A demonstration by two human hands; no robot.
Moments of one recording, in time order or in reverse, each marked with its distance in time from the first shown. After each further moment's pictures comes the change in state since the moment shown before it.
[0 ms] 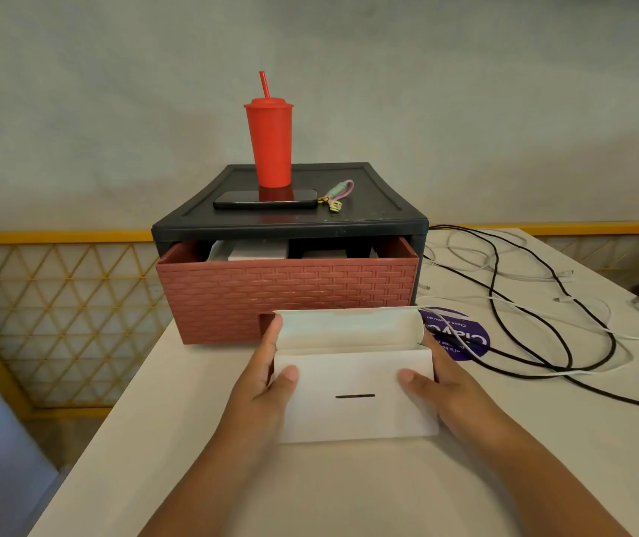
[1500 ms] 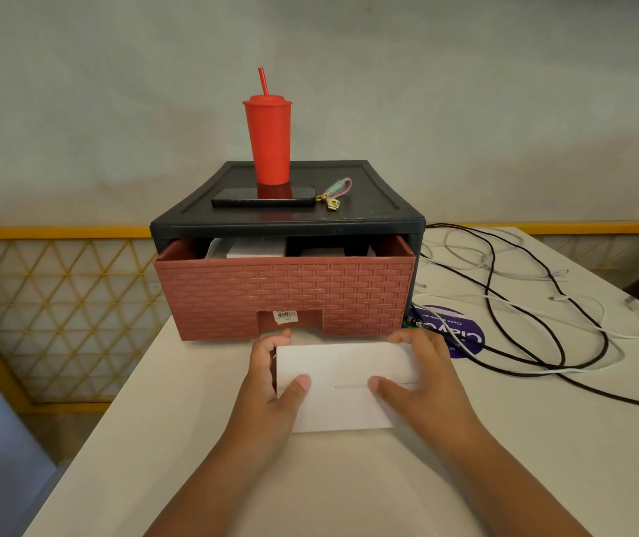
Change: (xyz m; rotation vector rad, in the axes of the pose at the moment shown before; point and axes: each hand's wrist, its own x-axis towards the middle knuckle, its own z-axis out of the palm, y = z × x) left_hand 0.001 -0.015 0.009 0.035 0.042 0.017; right_hand 0.000 -0.002 0.024 -0.491 0.313 -0.126
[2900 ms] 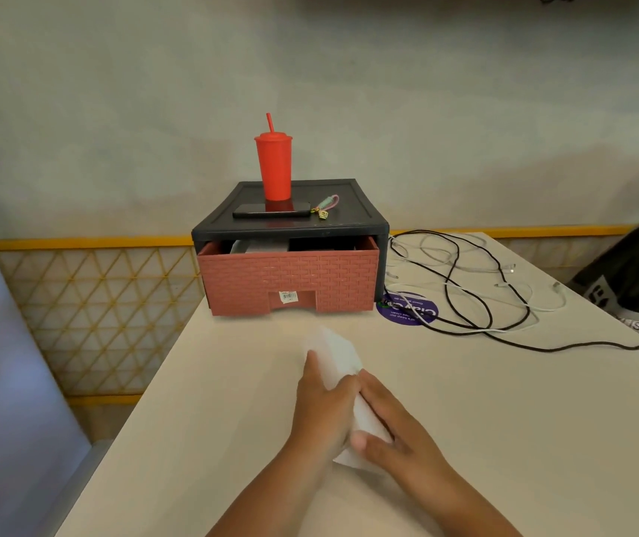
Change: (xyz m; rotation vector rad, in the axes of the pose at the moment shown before) left_hand -0.118 0.098 0.053 -0.094 -0.009 -0.400; right_hand -0.147 -0.047 -0.025 0.269 -0.387 0.025
